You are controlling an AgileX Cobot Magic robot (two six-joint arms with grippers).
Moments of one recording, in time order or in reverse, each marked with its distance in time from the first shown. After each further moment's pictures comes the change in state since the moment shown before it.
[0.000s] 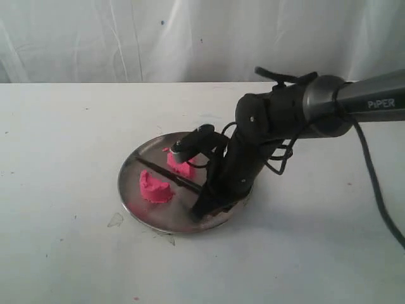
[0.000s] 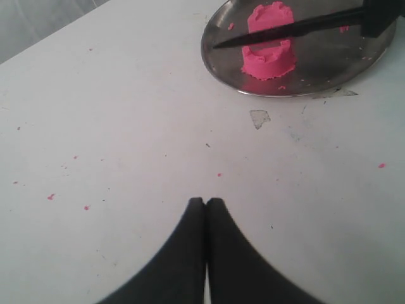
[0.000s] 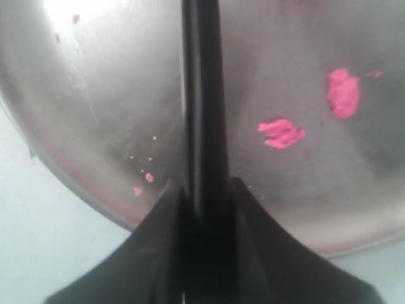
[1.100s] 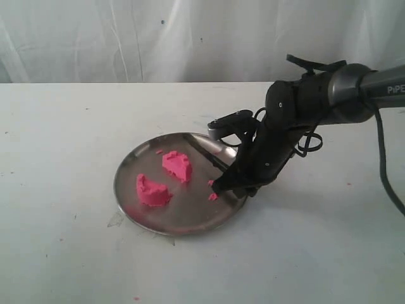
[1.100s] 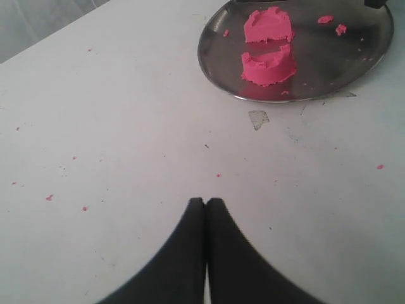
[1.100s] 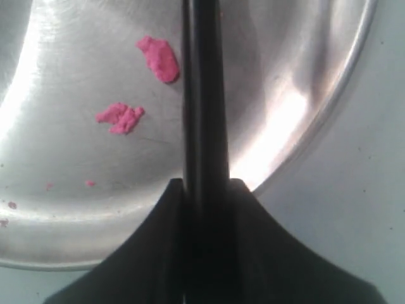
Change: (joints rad) left arm 0.000 0.000 0.000 -0.002 0.000 0.000; right arm -0.129 0.040 -0.021 -0.042 -0.005 0.153
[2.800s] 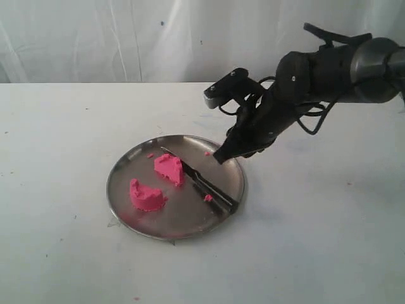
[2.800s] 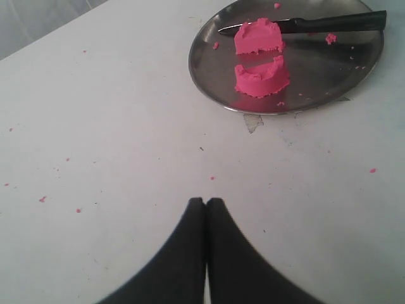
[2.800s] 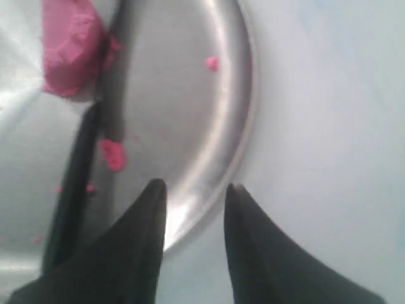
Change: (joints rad) left arm 0.000 0.000 0.000 -0.019 -0.001 0.000; right arm -0.031 -0.082 -0.038 -0.003 -0.133 -0.158
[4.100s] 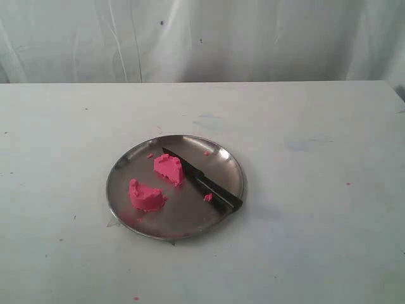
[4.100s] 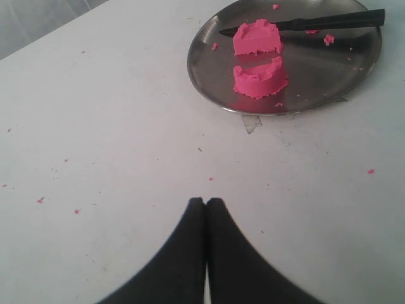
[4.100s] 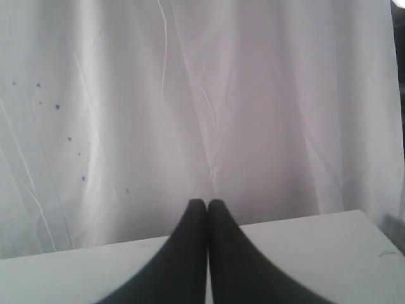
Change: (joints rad) left arm 0.000 0.000 0.000 -0.004 0.000 0.000; right arm -0.419 -1.308 1.034 -0.279 -0.894 0.720
